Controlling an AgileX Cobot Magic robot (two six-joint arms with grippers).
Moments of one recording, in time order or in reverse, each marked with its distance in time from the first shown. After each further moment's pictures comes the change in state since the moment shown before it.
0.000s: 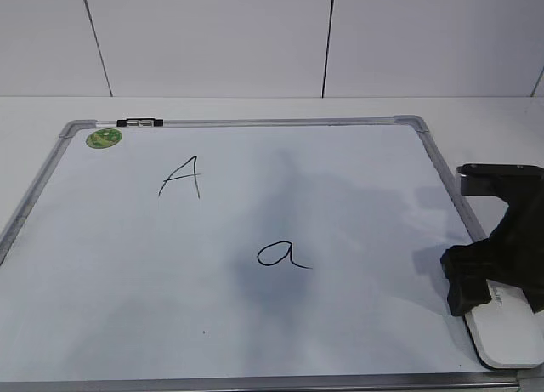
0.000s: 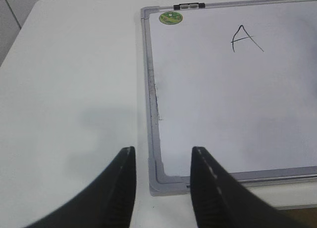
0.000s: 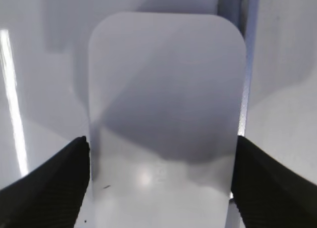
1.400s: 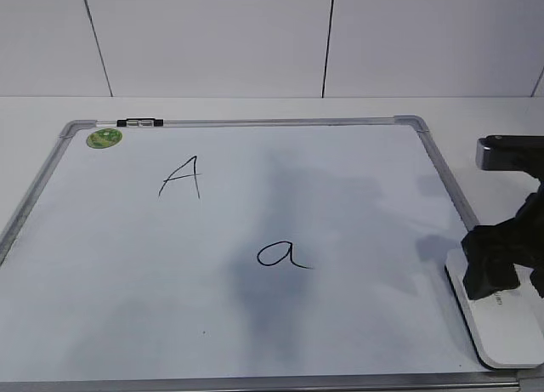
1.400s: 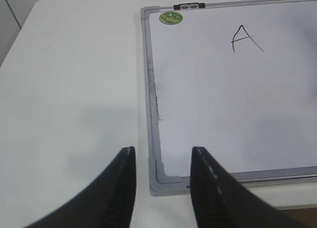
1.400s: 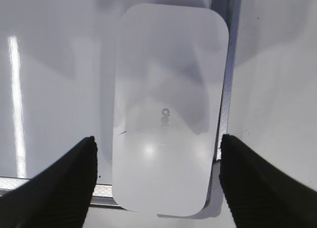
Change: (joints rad) left arm 0.000 0.000 0.000 0.000 0.000 0.000; right arm 0.000 -0.153 0.000 0.010 0.077 -0.053
